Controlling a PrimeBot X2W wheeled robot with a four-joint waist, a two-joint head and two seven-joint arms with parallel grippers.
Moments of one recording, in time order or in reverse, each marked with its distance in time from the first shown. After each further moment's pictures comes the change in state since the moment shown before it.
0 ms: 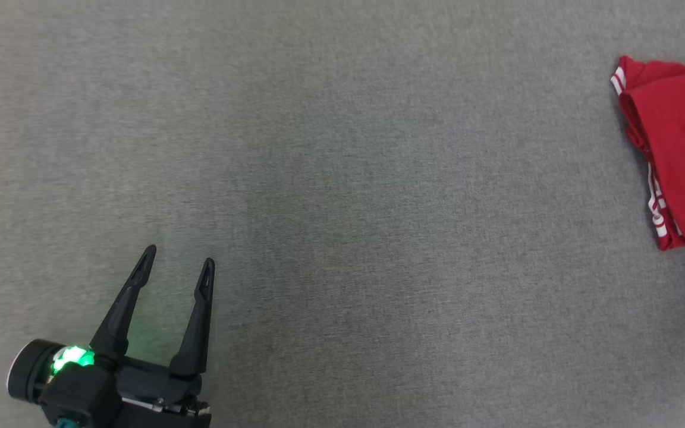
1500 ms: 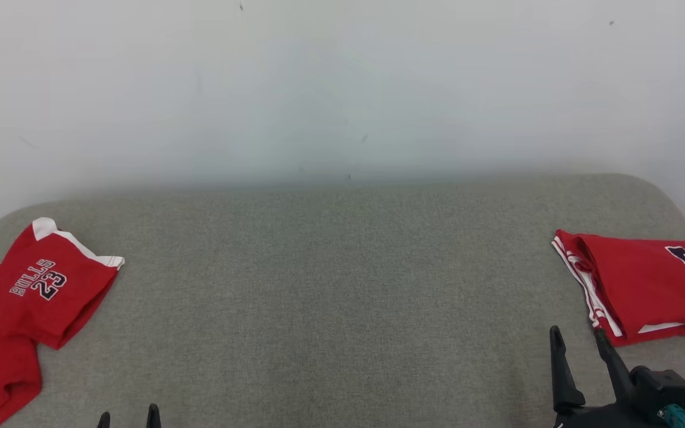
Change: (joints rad) left arm 0.279 -0.157 0.208 0.252 -0.024 0.048 -0.025; right arm 0.755 0.351 0.444 -0.465 0.385 0.000 -0.198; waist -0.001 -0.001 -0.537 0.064
